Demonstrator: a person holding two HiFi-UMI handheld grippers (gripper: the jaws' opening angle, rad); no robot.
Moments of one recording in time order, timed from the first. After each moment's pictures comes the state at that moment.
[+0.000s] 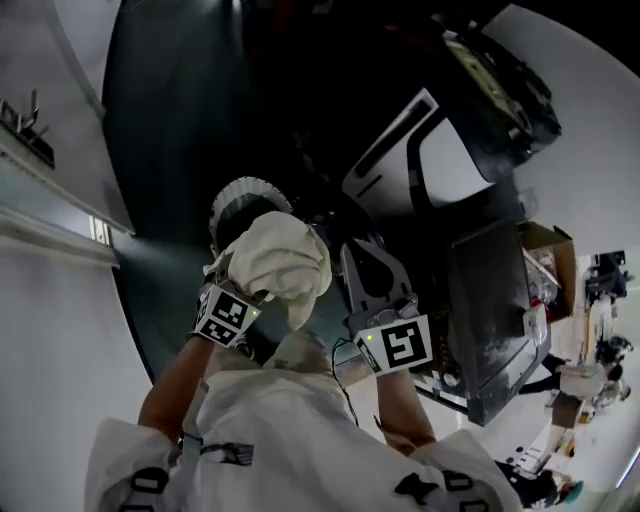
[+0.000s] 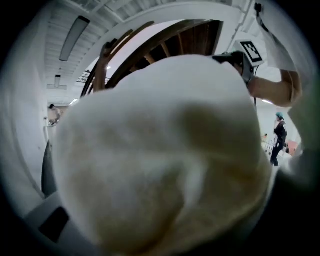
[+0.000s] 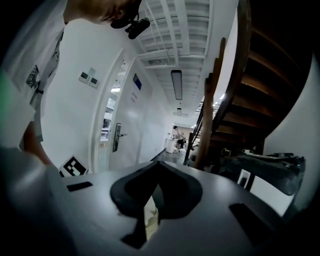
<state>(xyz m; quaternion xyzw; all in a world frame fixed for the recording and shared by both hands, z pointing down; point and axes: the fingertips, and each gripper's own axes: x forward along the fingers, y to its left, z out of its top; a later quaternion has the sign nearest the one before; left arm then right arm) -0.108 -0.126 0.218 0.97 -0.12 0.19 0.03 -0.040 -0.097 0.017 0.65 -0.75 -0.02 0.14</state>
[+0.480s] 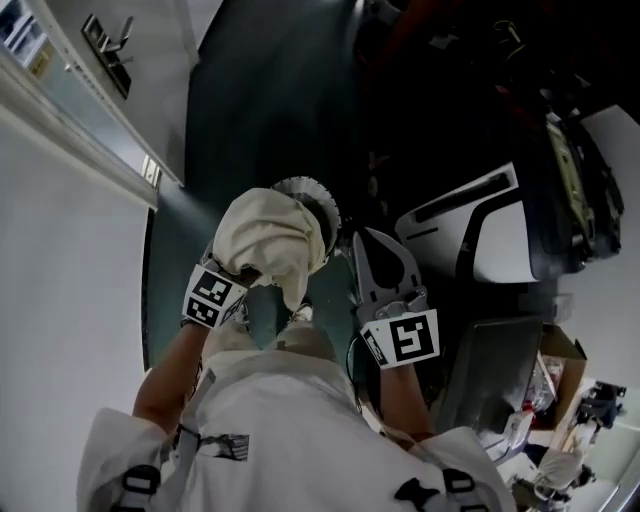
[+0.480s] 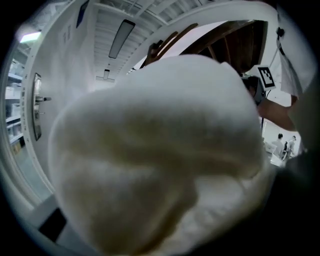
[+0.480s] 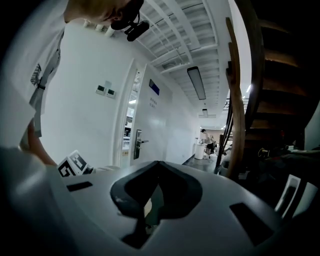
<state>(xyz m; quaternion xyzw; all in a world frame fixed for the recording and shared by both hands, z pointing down) -0.182 -0.203 0.220 0.92 -0.33 0.17 0.14 -0.058 -0.194 0.030 0.50 -0.86 -0.02 0.10</state>
